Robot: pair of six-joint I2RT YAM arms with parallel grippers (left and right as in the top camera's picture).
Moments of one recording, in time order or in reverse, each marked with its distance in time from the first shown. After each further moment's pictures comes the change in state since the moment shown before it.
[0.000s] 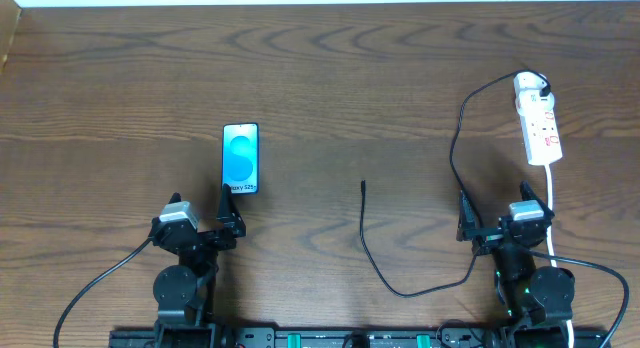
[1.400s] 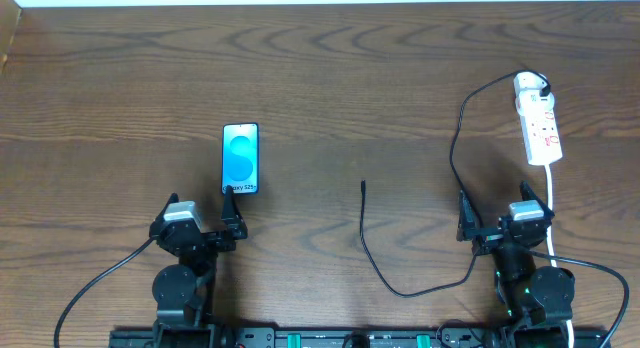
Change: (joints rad) left arm 0.000 0.002 0.023 -0.038 0.007 0.081; right arm 0.000 0.000 0.000 0.000 0.000 0.000
